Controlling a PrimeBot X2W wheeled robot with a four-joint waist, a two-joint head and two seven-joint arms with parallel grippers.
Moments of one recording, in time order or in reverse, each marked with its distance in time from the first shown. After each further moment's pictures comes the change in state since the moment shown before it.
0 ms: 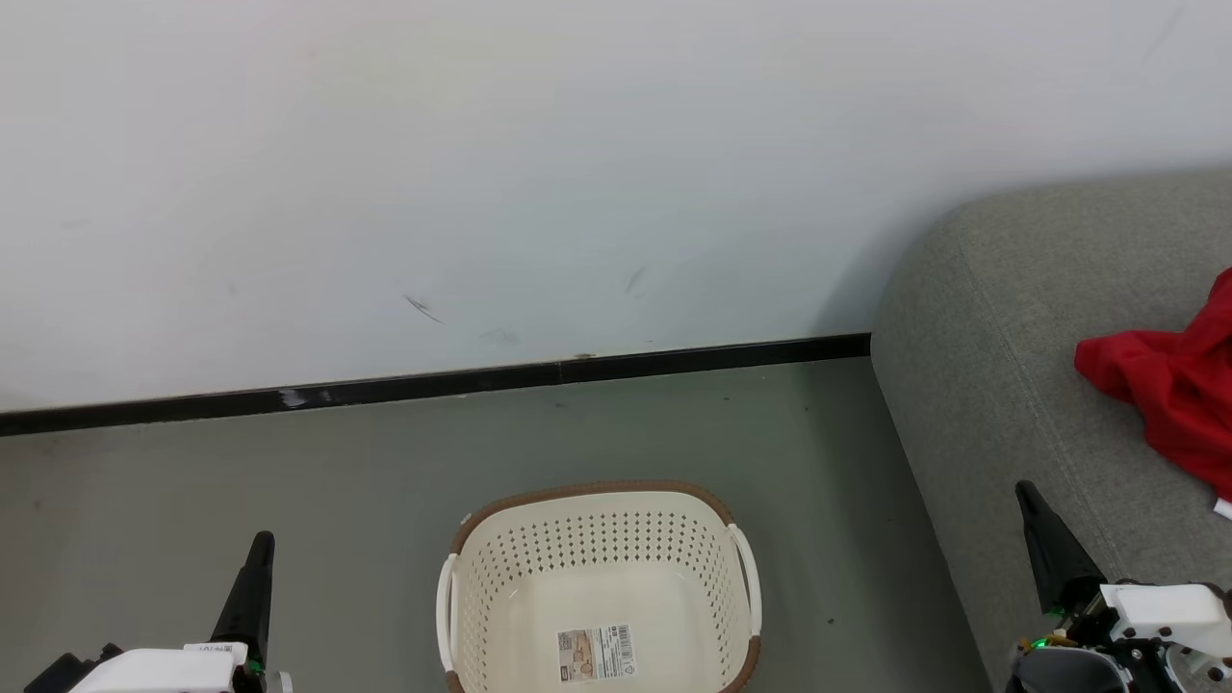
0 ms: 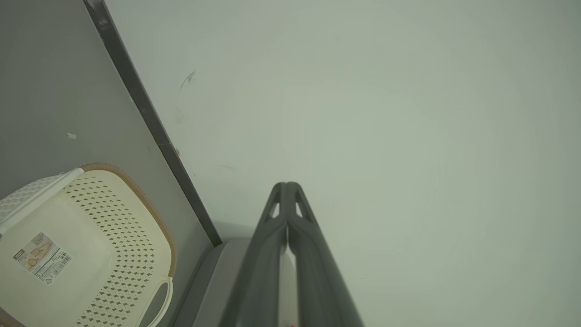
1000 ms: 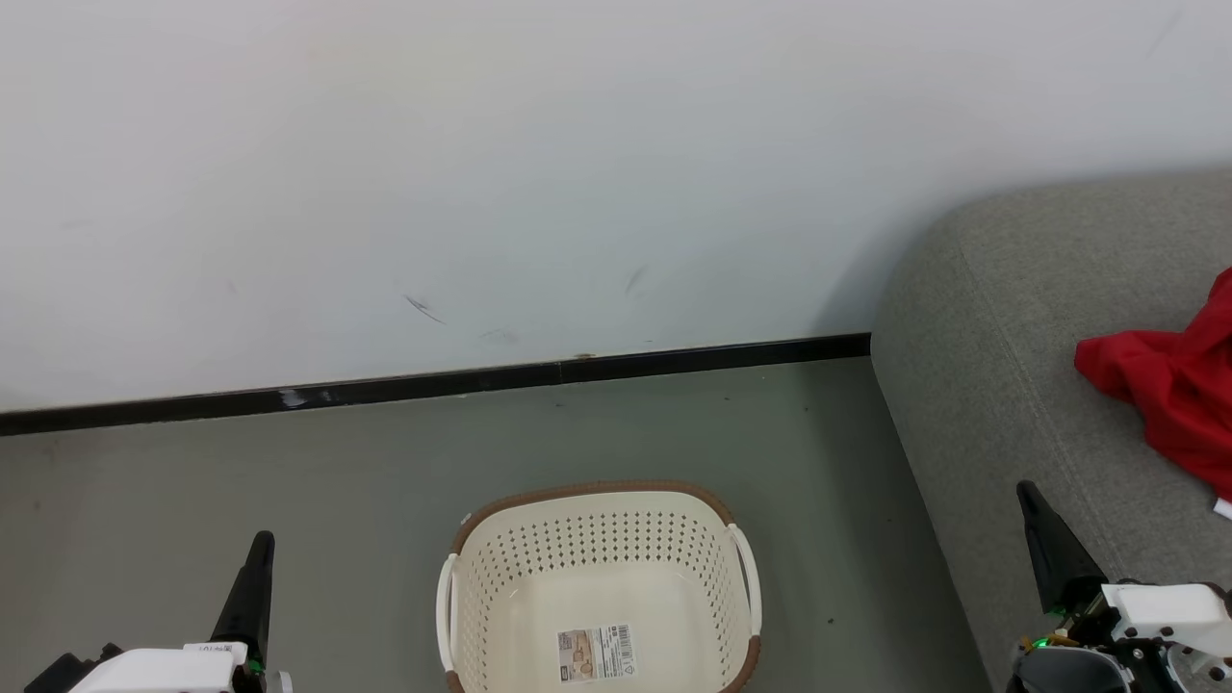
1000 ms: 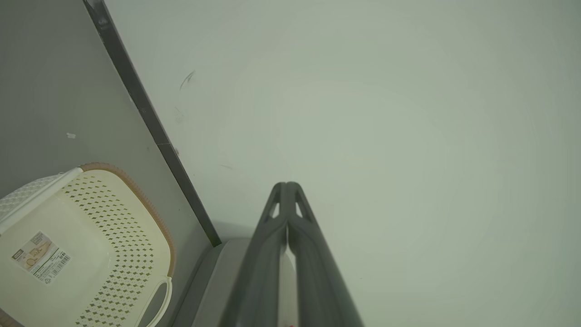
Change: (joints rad) left arm 0.000 0.000 0.000 -0.001 -0.003 0.000 0.000; right arm -0.001 0.000 -0.004 0.002 0.000 0.000 0.002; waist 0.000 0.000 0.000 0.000
